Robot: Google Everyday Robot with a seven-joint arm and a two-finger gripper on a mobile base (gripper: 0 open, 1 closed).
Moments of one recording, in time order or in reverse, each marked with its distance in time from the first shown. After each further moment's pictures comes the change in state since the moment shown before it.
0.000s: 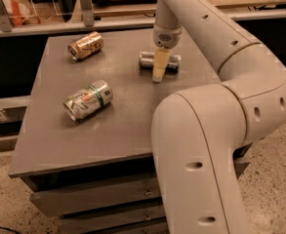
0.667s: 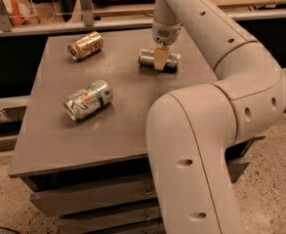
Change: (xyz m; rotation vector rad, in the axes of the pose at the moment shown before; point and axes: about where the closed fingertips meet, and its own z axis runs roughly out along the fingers) arm -0.001 -0.001 -0.014 0.000 0.000 0.000
